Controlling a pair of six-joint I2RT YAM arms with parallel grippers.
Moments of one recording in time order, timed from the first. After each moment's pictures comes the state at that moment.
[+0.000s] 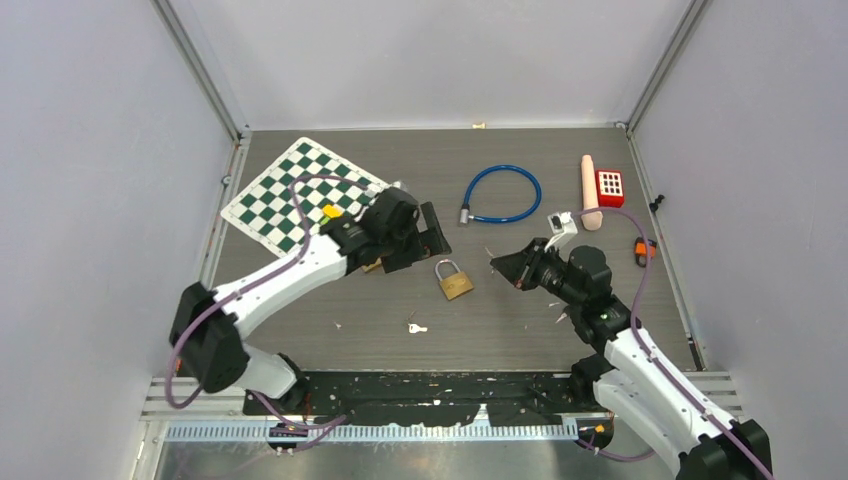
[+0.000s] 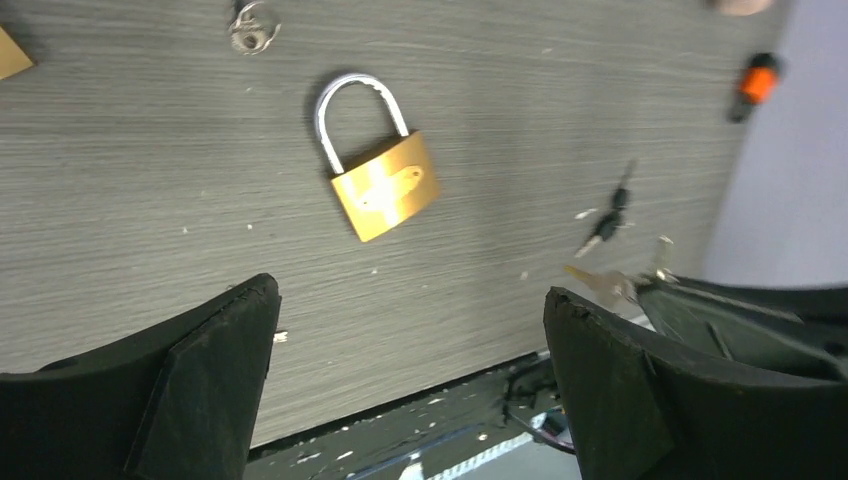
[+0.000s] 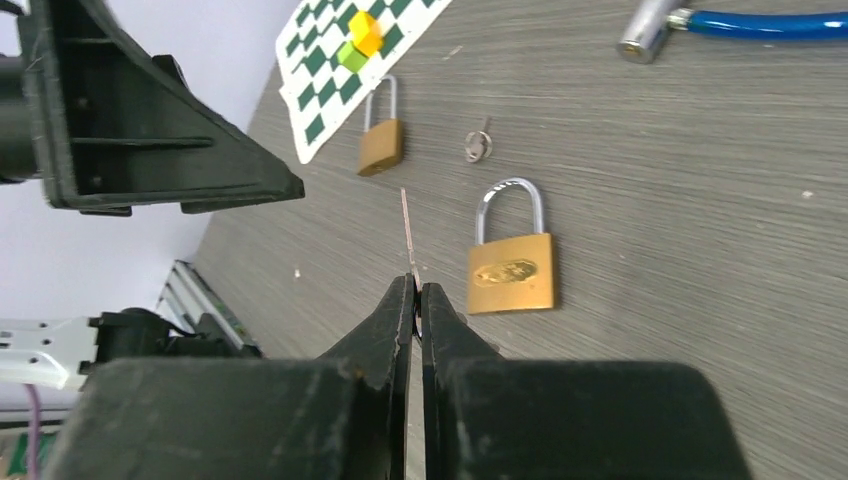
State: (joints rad) left arm -0.79 1.38 1.12 -0.50 -0.04 -0.99; right arm 0.37 0.71 0.36 0.13 -0.37 0.65
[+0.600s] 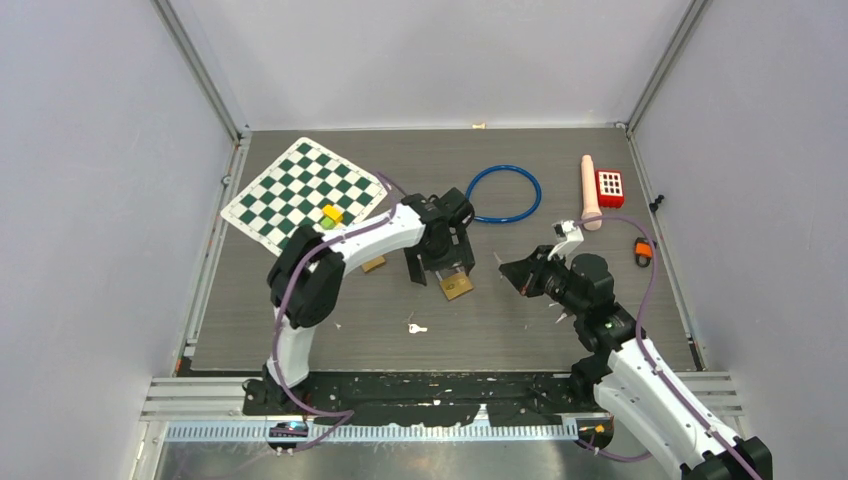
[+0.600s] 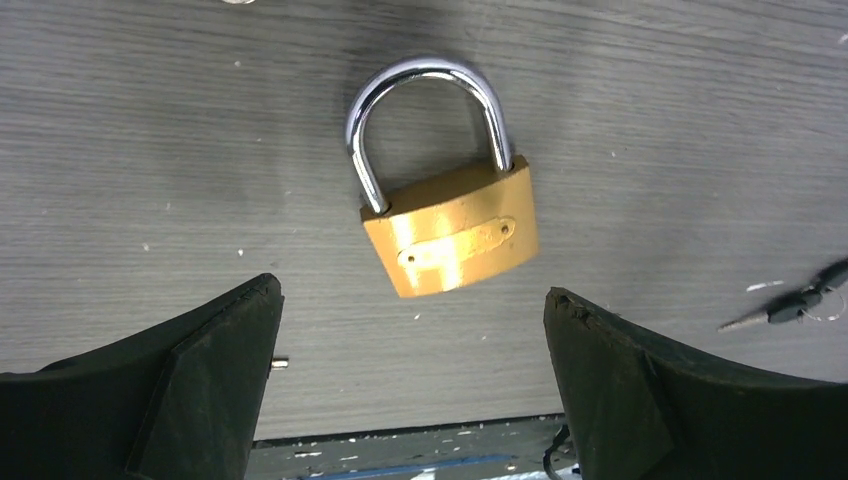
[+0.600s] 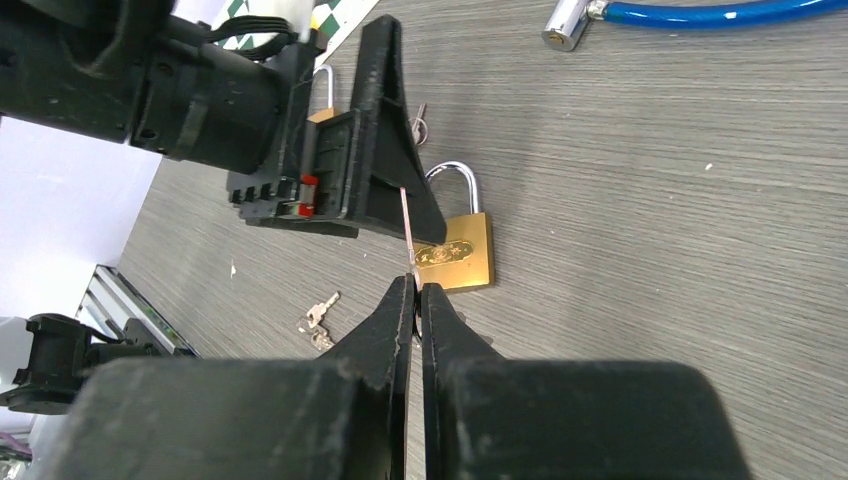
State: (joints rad) left arm -0.84 1.97 1.56 -0.88 -0.02 -1.04; right arm 0.37 0.62 0.34 -0.01 -0.27 0.55
